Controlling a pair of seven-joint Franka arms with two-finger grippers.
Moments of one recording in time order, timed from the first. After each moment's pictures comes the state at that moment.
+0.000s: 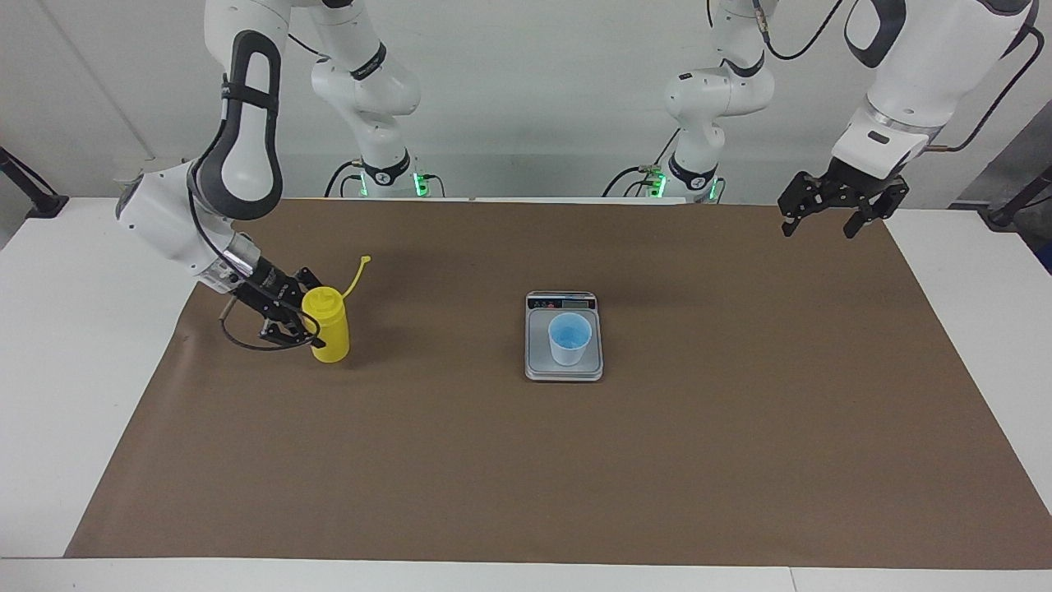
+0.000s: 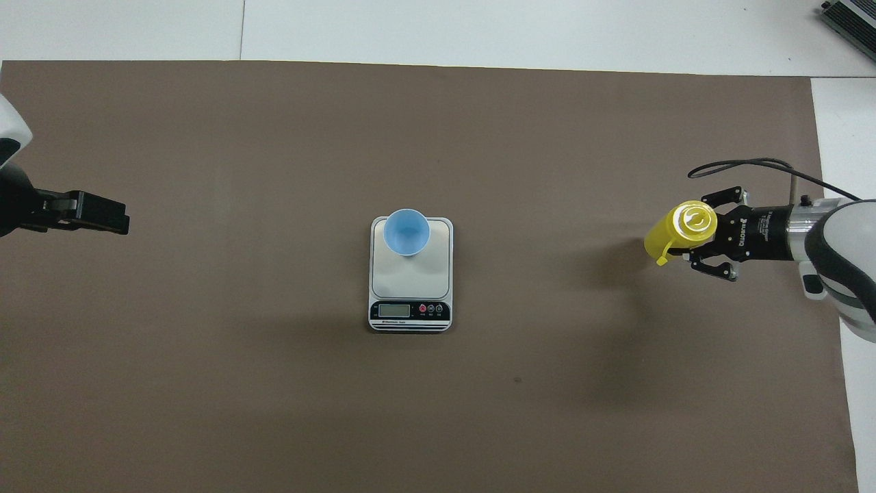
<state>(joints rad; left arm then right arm) 0.09 -0.03 -0.19 -1.61 -0.02 1.60 -0.01 -0.29 0.14 0.07 -2.09 0.74 2.12 1.19</state>
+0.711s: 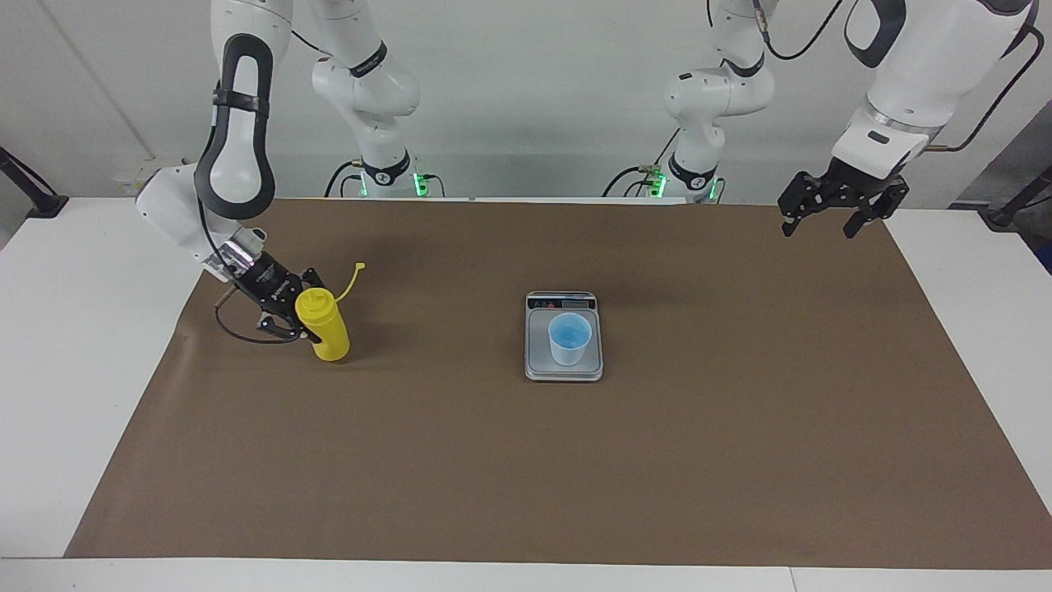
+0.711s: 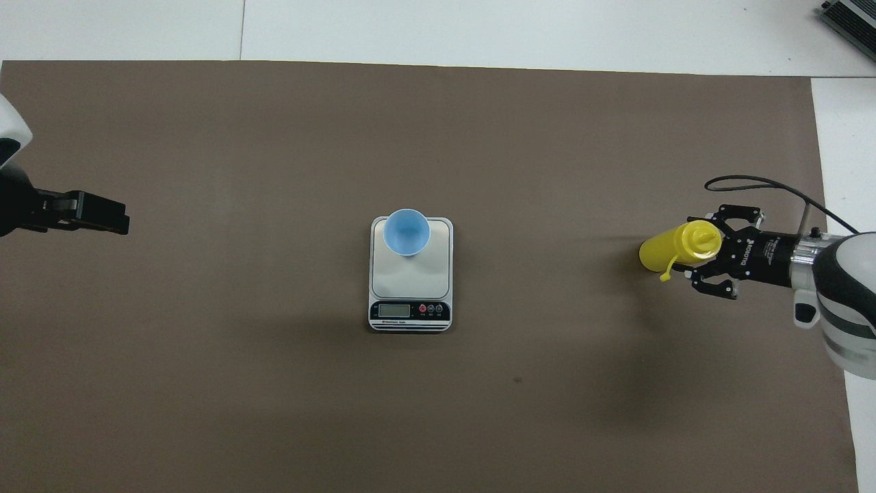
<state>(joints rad) 0.09 -0.03 -0.19 -1.61 -0.02 1.60 -0.01 -0.31 0.07 0.06 -2.22 0.90 2.25 1.12</state>
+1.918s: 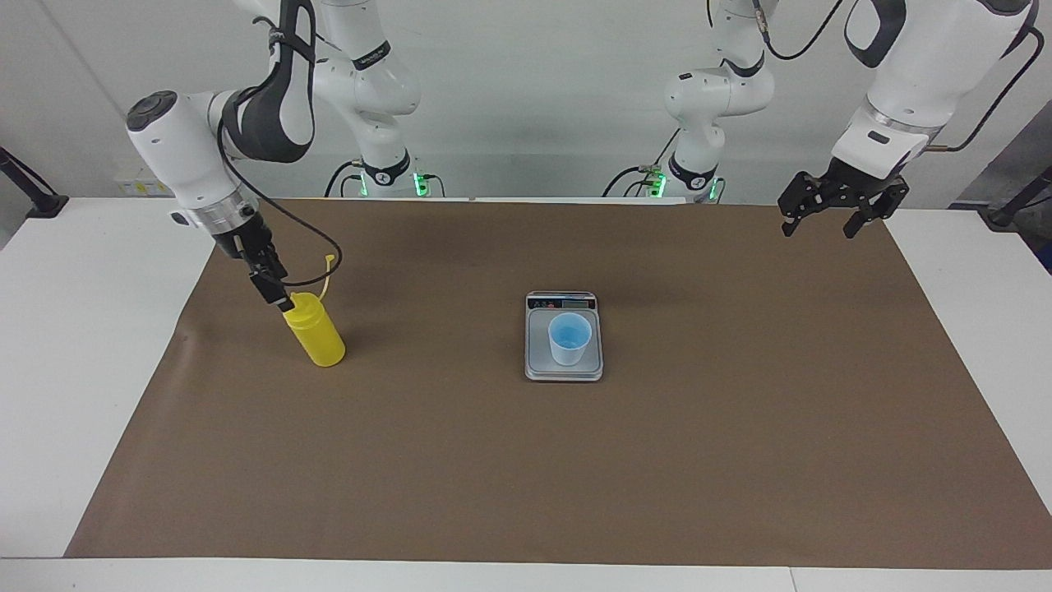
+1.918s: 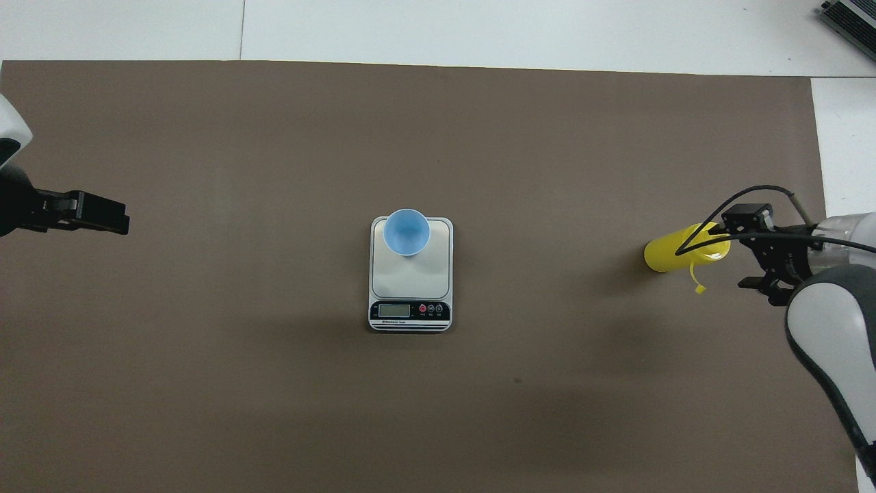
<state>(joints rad) 0.09 -0.03 -0.19 -1.61 -0.02 1.60 -0.01 -0.20 -0.10 0.08 -2.15 0.18 2.13 0.72</state>
